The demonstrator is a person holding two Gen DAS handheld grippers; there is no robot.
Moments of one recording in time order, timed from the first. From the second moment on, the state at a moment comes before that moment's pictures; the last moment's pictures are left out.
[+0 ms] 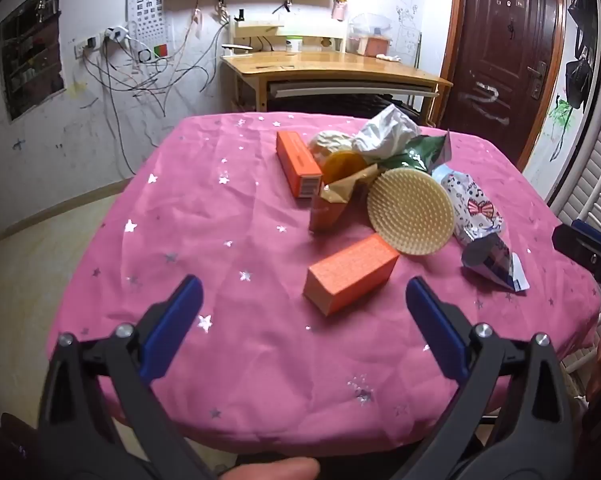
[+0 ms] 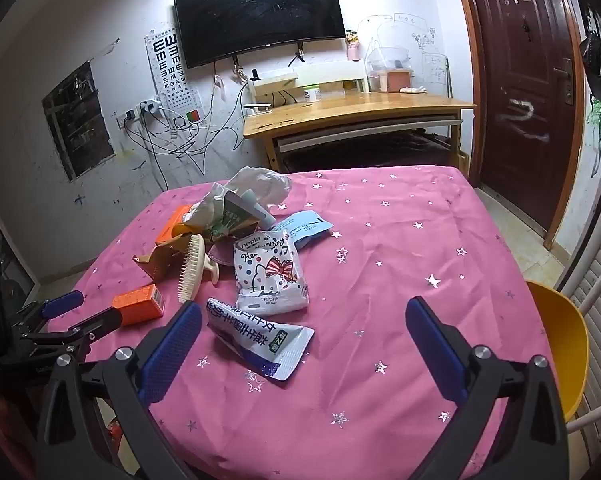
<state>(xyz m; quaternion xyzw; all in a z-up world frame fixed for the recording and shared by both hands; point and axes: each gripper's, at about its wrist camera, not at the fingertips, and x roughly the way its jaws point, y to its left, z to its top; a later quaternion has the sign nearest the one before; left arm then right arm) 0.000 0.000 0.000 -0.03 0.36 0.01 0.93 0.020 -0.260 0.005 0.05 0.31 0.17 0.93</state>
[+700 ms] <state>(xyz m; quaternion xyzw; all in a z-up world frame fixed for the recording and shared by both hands) 0.000 -0.002 -0.001 -0.03 0.36 0.01 0.93 0.020 -0.258 0.005 0.05 0.32 0.17 0.93</state>
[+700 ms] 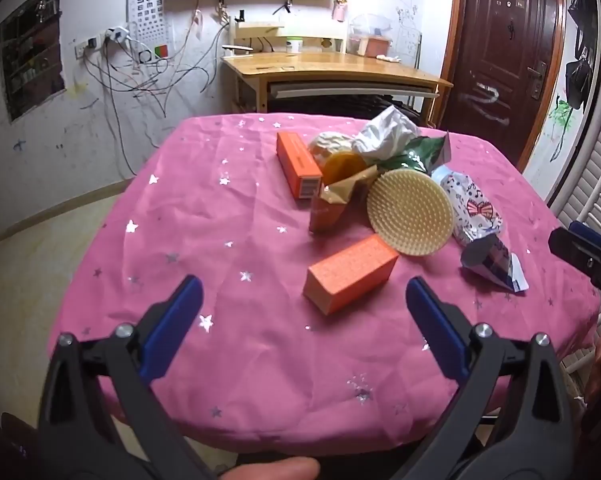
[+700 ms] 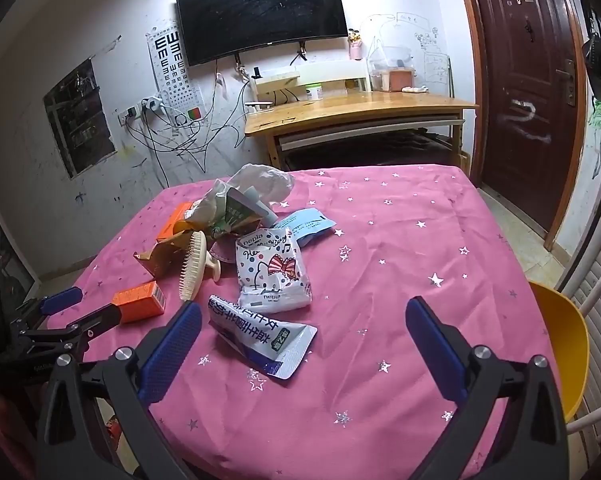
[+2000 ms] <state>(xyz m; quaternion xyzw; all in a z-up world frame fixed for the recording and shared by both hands) -0.001 -0.001 0.002 -0.03 0.36 0.01 0.93 0.019 -0.256 0.006 0.04 0.32 0.17 0.93</state>
